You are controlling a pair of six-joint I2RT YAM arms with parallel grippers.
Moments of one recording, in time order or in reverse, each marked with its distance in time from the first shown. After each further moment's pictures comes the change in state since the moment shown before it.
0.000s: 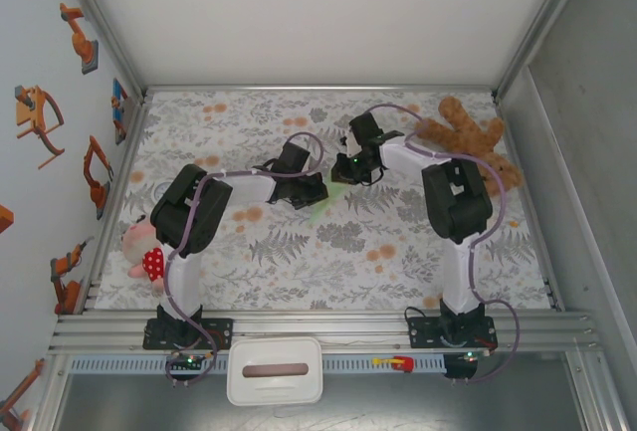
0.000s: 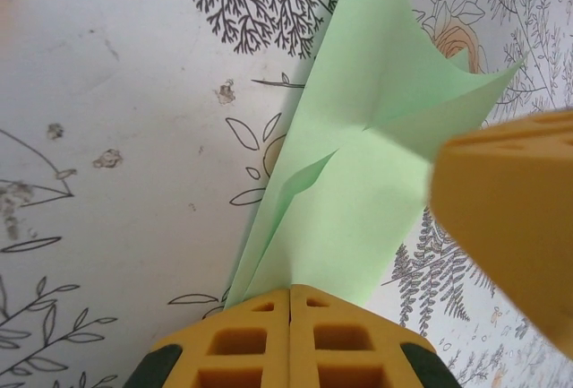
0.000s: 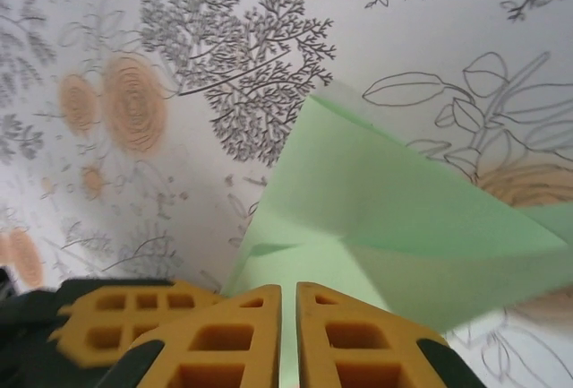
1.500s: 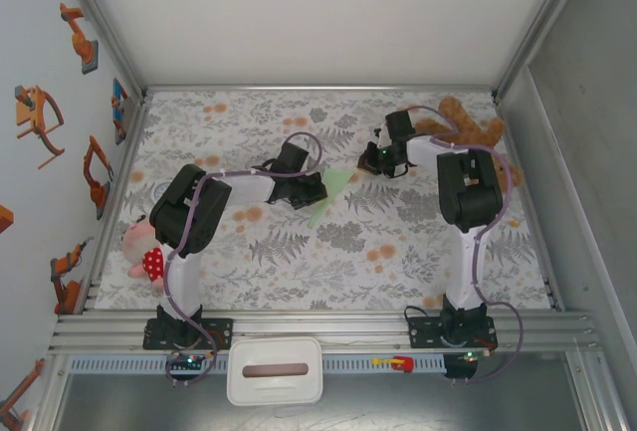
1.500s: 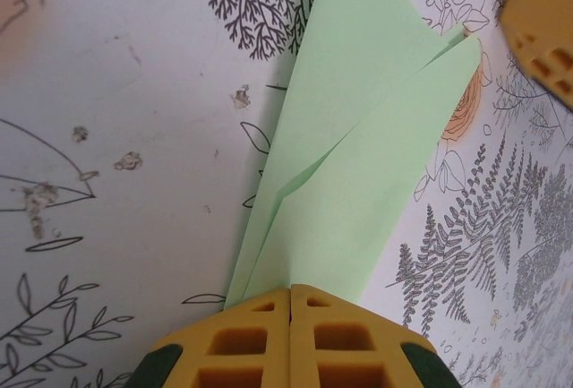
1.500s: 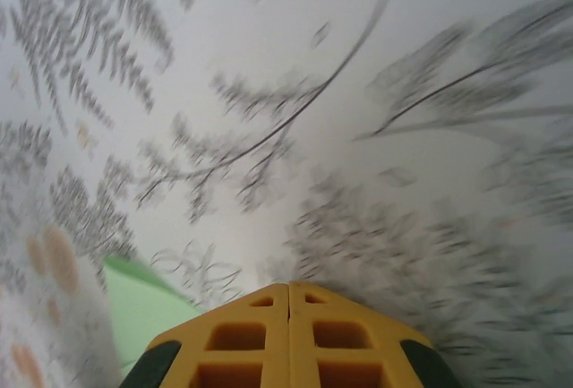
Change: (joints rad) left arm 0.008 -0.002 -0.007 -0.004 0.003 -0.002; right arm -0.215 0.079 -0.029 0.177 -0.059 0.077
